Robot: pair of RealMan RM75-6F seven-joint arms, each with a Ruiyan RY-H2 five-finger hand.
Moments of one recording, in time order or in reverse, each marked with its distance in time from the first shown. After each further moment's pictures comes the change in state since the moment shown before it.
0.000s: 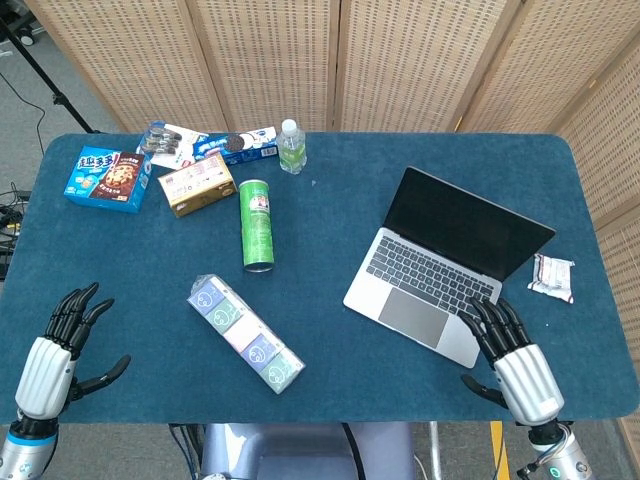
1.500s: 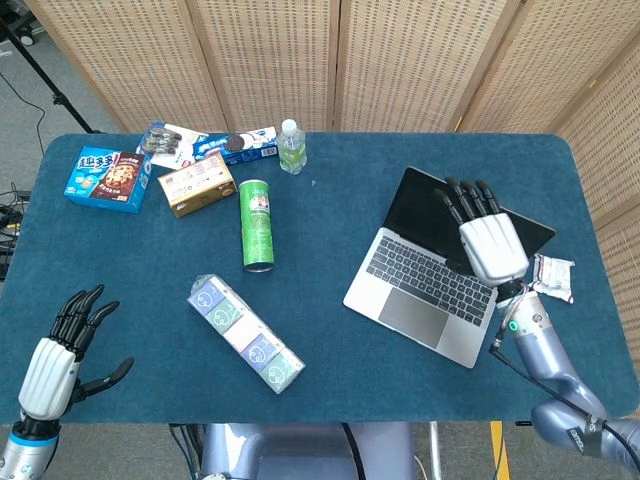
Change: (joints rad) left arm -0.003 0.000 0.008 0.001 0.016 -0.005 0.000; right arm 0.432 0.093 0.374 -0.047 0.573 -0.570 -0.262
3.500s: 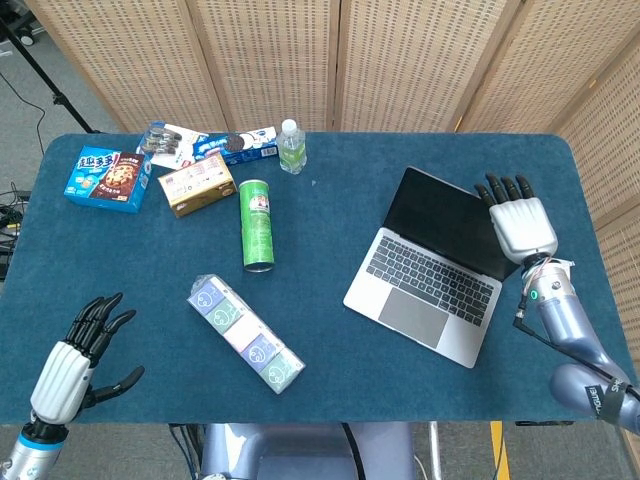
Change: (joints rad) left arm -0.016 0.004 0.035 0.005 0.038 -0.023 0.001; right arm 0.191 0.150 -0.138 0.006 0.435 -0.178 -0.237
